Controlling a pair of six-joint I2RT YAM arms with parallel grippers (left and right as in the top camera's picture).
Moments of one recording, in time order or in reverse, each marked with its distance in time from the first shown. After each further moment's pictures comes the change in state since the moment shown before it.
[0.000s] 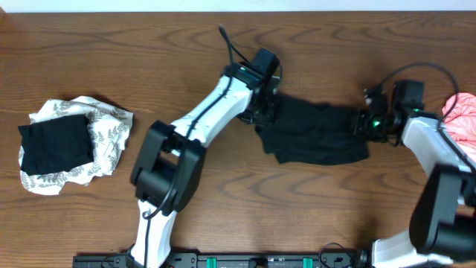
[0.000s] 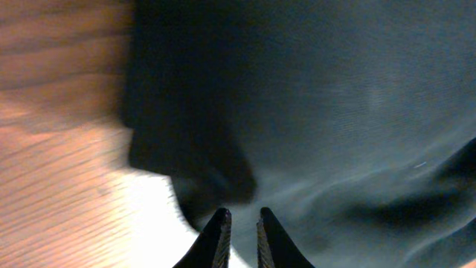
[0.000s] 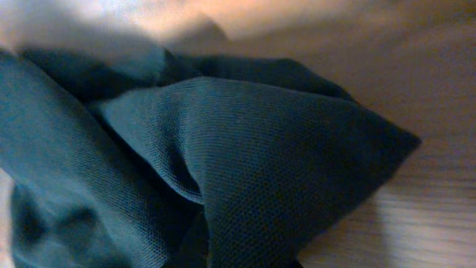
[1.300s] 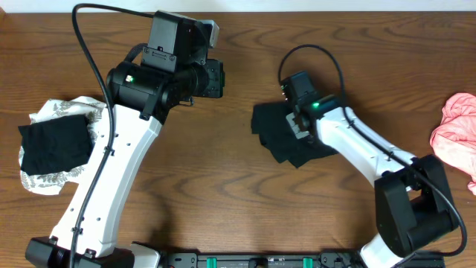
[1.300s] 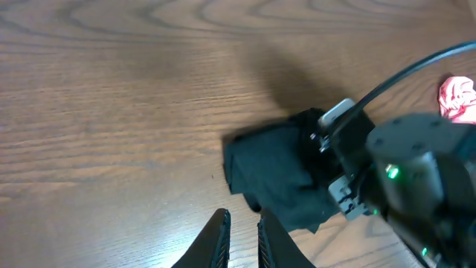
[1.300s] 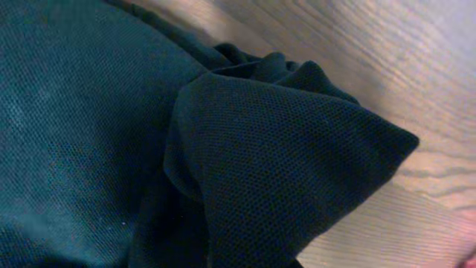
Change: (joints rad) left arm 0.213 -0.568 -0.004 -0.095 -0.030 0.000; right arm 0.664 0.101 0.185 -0.112 0.820 -0.116
